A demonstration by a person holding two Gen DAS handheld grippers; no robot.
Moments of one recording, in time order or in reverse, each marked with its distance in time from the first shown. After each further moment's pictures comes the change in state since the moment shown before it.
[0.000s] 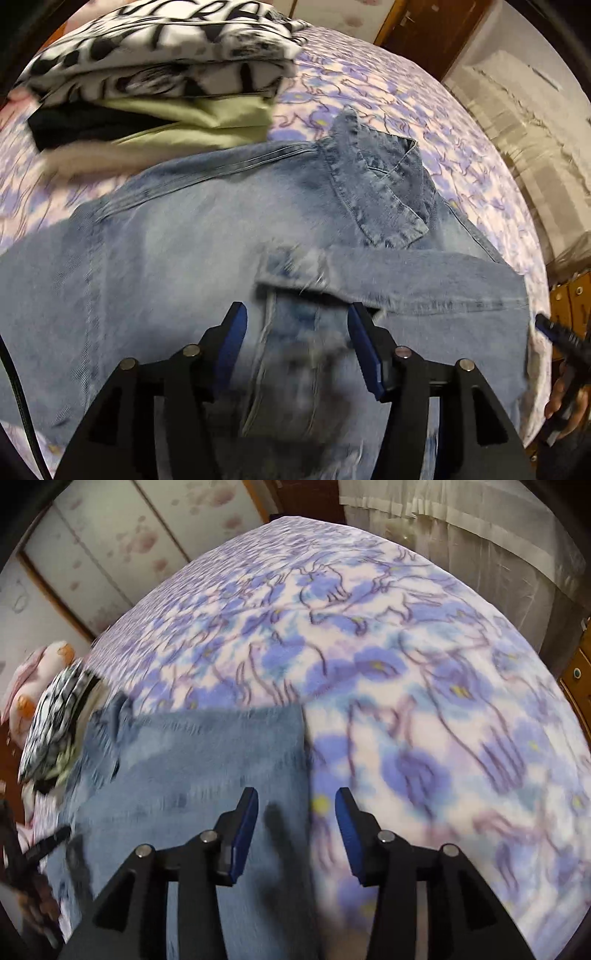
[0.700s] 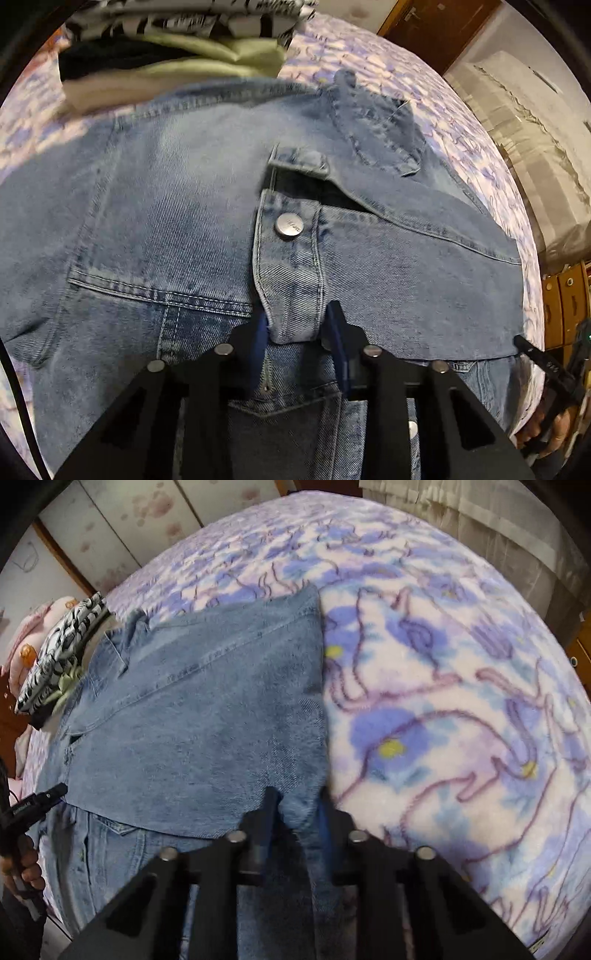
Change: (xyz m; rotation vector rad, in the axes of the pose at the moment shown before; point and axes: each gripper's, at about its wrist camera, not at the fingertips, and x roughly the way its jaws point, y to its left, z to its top) left arm -0.007 -0.001 -0.069 -0.019 0.029 -0.022; right arm -0.010 0.018 -0.084 -0.061 0.054 -0.028
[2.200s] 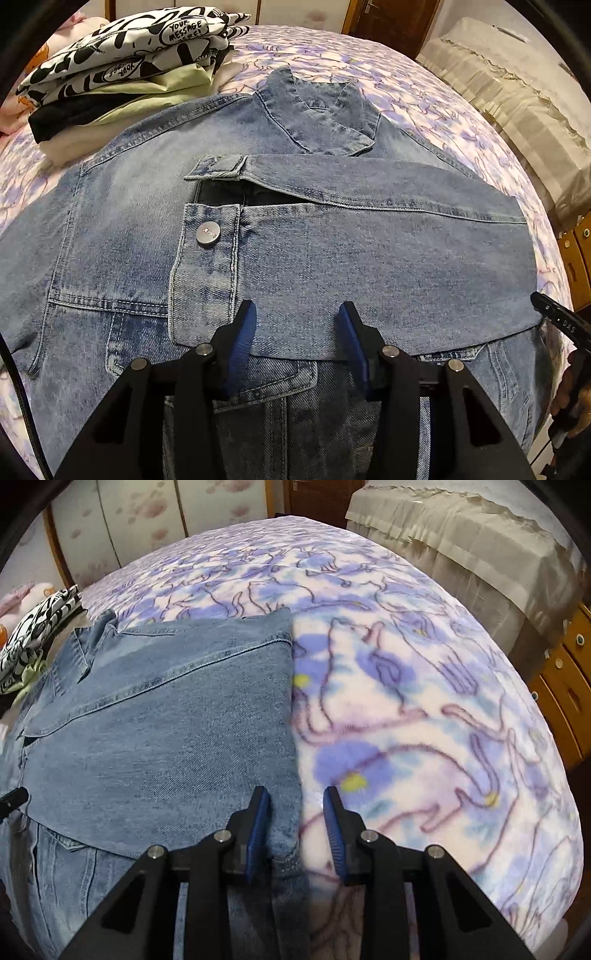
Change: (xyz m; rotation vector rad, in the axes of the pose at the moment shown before) left arm 0.011 -0.064 -0.023 0.177 -0.053 0.075; right arm 0.008 0.007 0.002 -0.075 -0.094 -0.224
